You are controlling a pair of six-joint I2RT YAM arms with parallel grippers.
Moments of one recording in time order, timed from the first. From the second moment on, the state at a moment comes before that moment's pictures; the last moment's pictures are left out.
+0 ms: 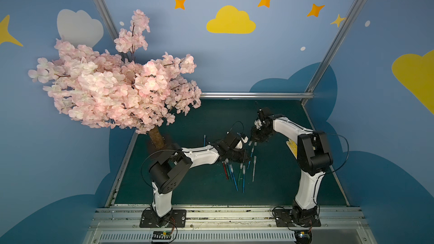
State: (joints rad) left arm -0.84 1.89 1.12 0.01 0.46 -0.68; right arm 0.34 1.97 1.43 -0.77 -0.30 0.46
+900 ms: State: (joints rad) left arm -0.78 1.90 1.12 -0.04 0.43 -0.66; right arm 0.33 1.82 1.35 -0.76 -0.28 0.43
